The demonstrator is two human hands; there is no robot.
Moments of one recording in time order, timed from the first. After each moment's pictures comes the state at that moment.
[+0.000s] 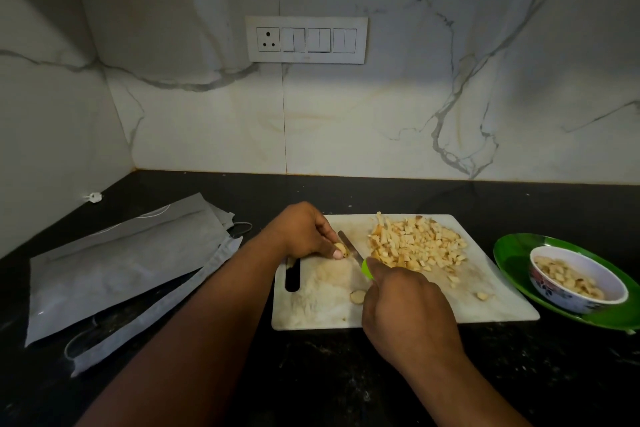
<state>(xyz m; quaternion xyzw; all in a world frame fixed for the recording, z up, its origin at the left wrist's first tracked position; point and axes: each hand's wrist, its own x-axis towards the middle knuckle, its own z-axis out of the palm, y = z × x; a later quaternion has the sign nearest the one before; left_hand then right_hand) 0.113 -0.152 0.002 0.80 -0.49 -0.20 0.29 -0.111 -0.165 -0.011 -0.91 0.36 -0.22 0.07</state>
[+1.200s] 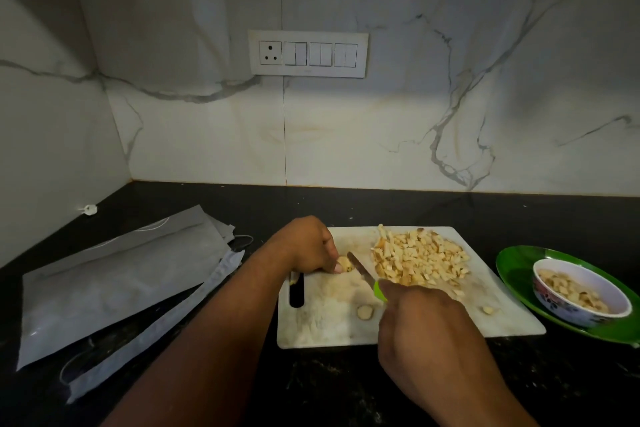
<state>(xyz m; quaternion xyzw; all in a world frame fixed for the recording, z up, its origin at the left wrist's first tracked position) 0.113 -0.154 0.006 0.82 -0.49 -0.19 0.23 -0.127 -0.149 0.016 -0.93 0.33 -0.17 0.03</state>
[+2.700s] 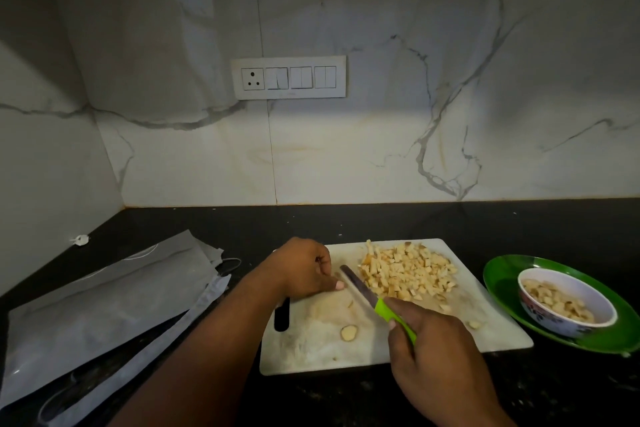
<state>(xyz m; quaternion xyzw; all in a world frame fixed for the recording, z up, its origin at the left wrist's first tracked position) 0.104 -0.164 0.002 0.81 -0.53 -0.14 0.20 -0.155 -0.180 -0.009 -0.87 0.37 -0.25 0.18</state>
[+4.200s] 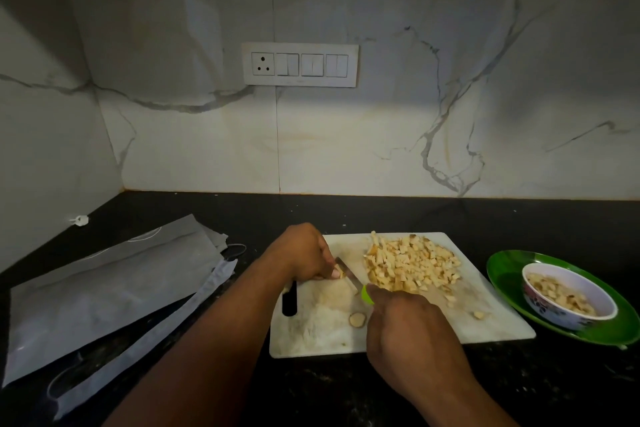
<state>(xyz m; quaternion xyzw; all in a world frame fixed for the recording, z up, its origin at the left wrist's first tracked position) 0.109 -0.162 0.004 0.83 -0.47 -0.17 0.24 -0.118 -0.167 -0.005 -0.93 0.33 -0.18 0.06</state>
